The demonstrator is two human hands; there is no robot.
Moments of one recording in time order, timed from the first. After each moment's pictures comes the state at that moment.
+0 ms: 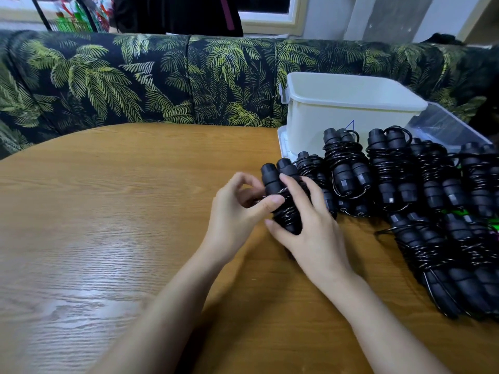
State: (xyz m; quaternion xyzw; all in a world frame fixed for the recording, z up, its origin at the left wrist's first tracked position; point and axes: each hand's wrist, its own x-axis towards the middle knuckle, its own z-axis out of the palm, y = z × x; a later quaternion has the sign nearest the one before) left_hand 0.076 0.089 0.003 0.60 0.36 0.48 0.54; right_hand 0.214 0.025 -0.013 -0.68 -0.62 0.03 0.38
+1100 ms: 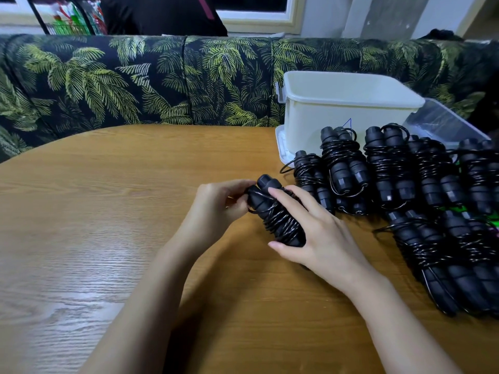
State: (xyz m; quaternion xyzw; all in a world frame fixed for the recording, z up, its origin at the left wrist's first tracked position) left_hand 0.050 0.117 0.002 0.80 0.34 0.40 0.30; right_hand 0.238 0.010 0.000 -0.61 -0.75 0.05 0.25
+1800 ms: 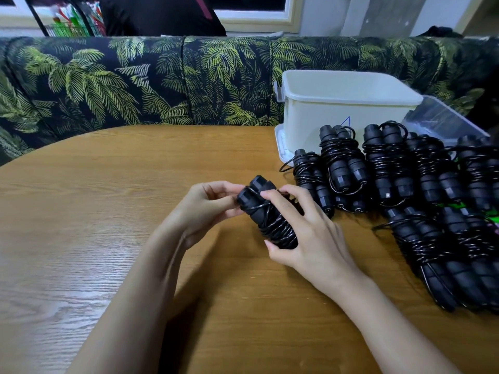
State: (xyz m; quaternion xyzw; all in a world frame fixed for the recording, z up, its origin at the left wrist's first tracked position) left_hand 0.039 0.117 0.014 0.52 0.35 0.36 0.69; right_hand 0.220 0.009 -0.006 -0.61 -0.73 -0.04 0.30
